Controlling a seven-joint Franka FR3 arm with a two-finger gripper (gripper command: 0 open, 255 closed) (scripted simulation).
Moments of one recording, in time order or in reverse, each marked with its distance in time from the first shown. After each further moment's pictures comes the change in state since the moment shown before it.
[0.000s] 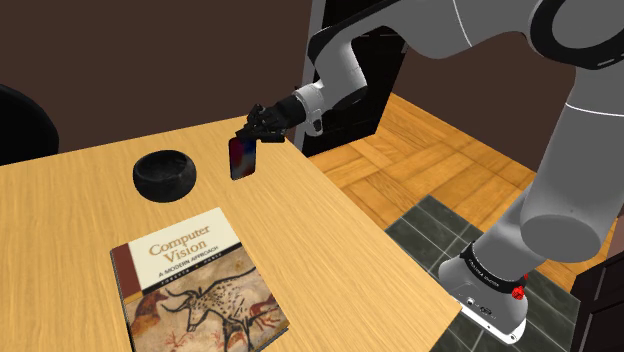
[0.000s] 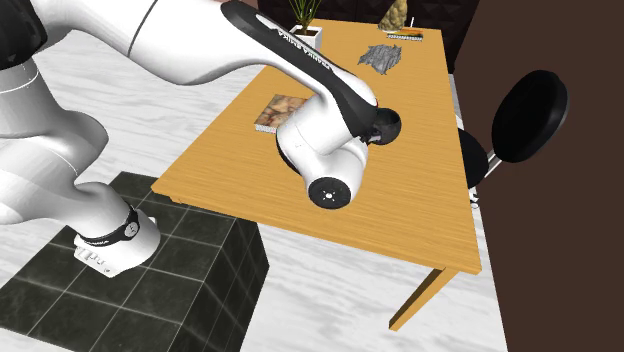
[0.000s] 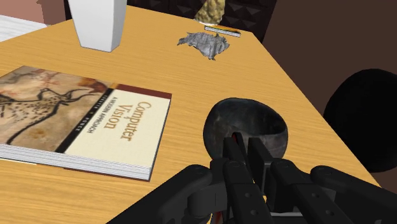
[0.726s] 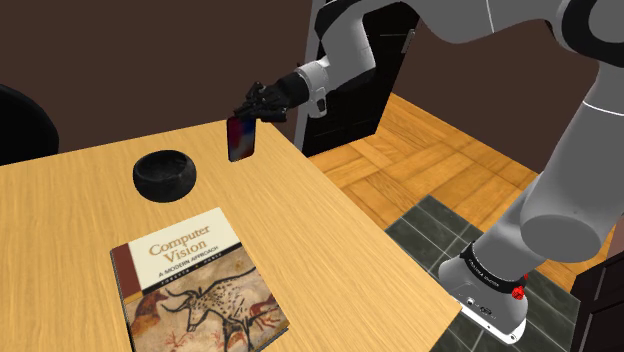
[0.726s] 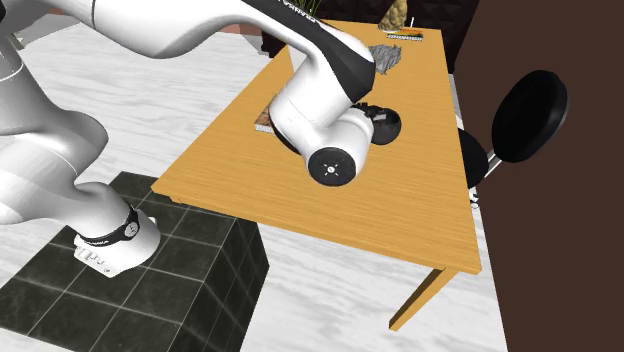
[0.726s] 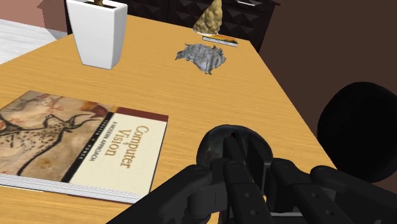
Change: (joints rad) arm 0.000 -0.097 -0.001 0.008 -0.038 -0.011 0.115
